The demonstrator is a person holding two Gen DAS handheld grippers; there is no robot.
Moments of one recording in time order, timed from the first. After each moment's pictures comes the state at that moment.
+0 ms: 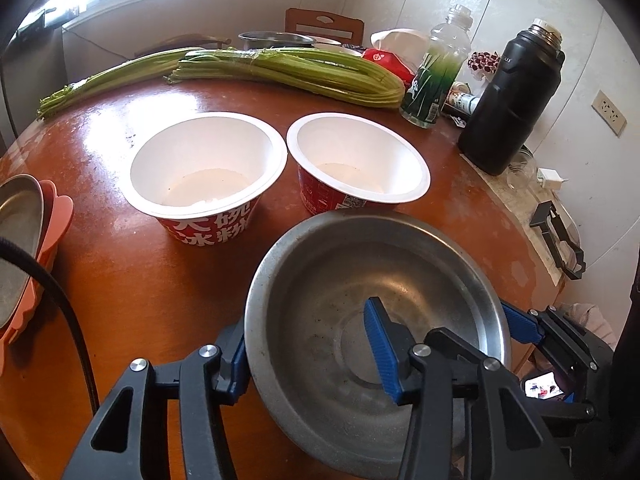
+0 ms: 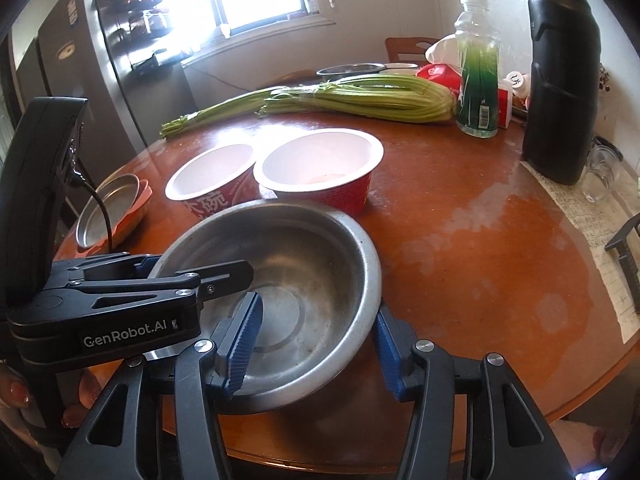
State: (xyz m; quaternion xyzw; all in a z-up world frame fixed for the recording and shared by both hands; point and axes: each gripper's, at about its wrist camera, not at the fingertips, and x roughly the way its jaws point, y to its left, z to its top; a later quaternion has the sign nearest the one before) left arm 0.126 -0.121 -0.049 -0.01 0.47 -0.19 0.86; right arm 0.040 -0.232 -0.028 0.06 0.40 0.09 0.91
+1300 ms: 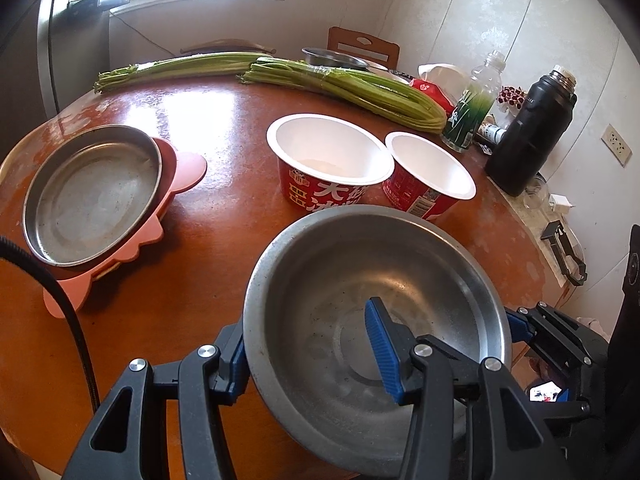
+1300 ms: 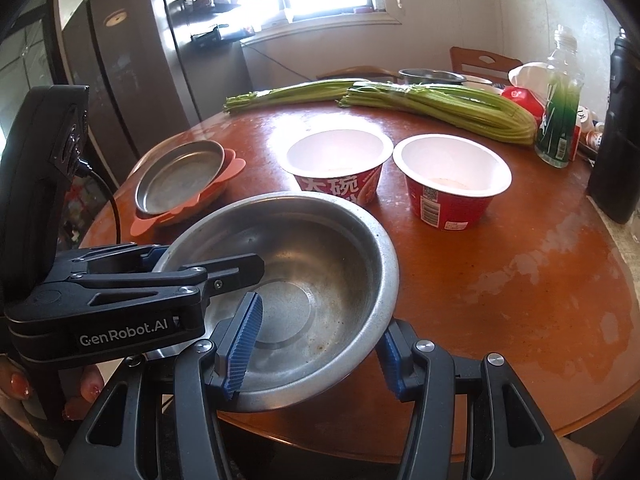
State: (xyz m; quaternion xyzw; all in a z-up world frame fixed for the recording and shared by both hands) left arm 0.091 -0.030 -0.041 -0.05 0.45 -0.15 0.88; right arm 0.034 -0.148 -0.023 0.01 0.40 0.17 0.90
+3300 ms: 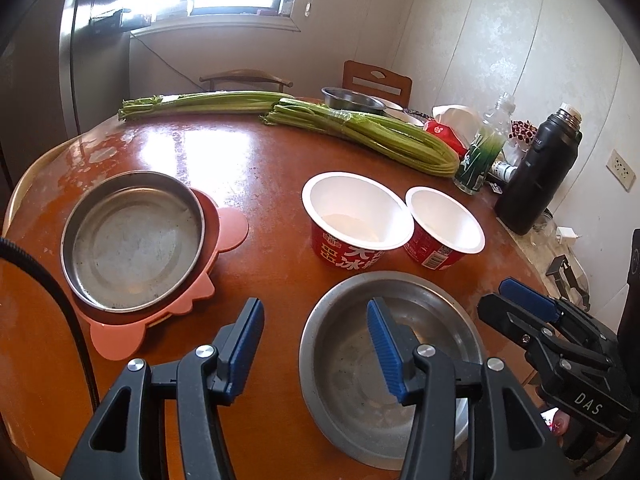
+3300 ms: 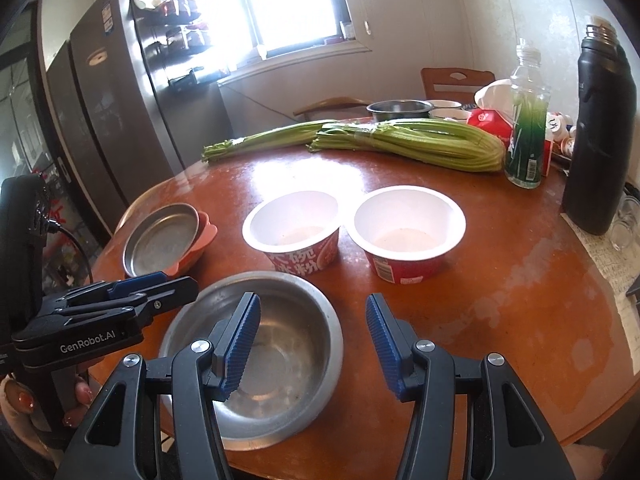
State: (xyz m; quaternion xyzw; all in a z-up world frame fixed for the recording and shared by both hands) left arm 0.099 -0.008 -0.008 -0.06 0.40 -0.12 0.91; right arm 0.055 -0.179 0.014 0.06 0.35 0.14 0.92
